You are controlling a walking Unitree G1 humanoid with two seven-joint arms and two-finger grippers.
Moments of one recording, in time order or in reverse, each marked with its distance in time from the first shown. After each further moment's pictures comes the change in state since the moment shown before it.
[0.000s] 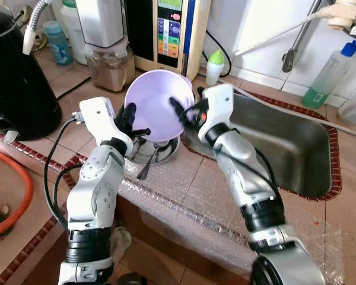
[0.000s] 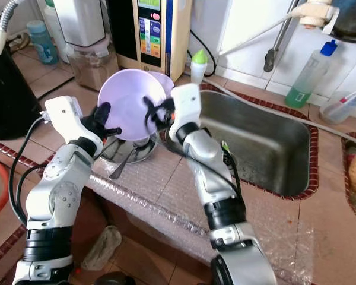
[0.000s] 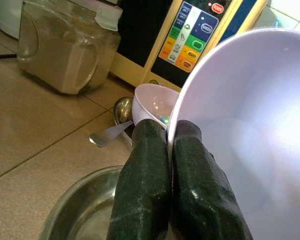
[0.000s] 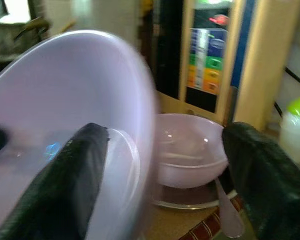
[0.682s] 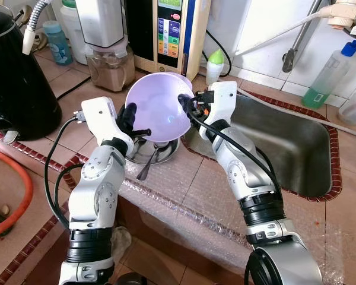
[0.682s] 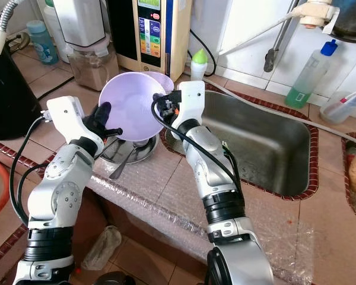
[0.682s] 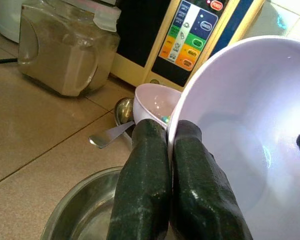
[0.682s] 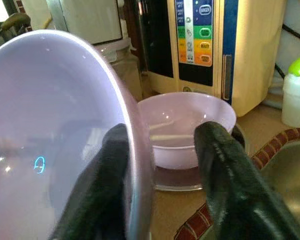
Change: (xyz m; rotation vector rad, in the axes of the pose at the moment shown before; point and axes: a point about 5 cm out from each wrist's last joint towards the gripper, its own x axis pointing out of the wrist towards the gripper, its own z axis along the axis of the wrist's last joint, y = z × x) left arm 0.001 -0.002 -0.001 0.034 0.001 0.001; right arm 0.003 -0.003 -0.004 0.106 0.088 -0.027
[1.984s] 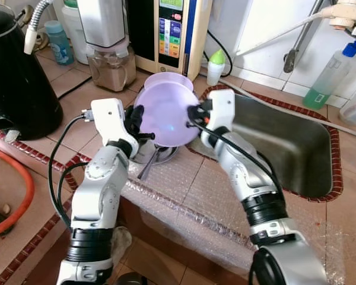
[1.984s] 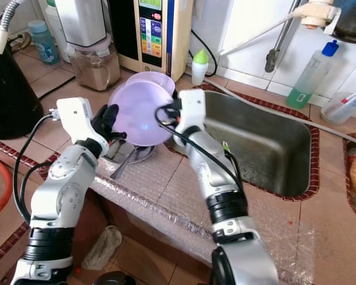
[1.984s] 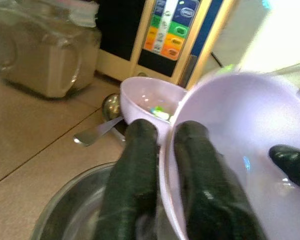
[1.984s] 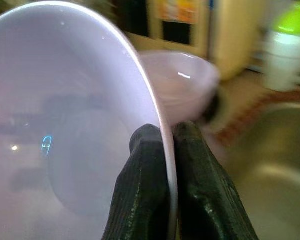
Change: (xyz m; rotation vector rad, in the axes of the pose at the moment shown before) left arm 0.000 -0.007 -0.003 0.082 0.019 -0.078; right arm -0.003 -0.025 -0.023 -0.051 0.128 -0.109
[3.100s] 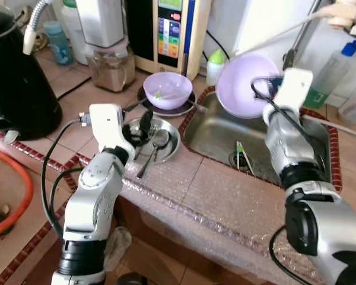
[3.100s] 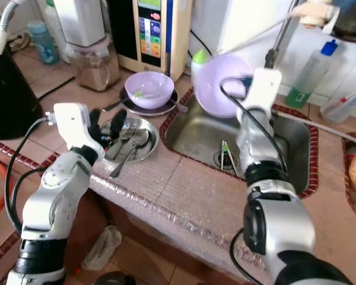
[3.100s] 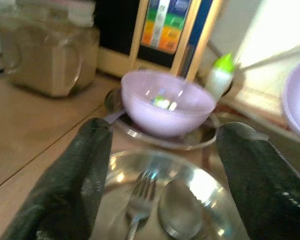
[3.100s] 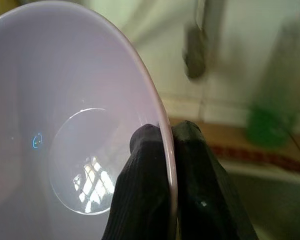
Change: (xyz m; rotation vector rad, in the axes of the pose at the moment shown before) left arm -0.015 0.006 -0.006 0.069 0.039 0.018; right arm -0.010 -0.124 0.029 -0.064 -0.084 -0.606
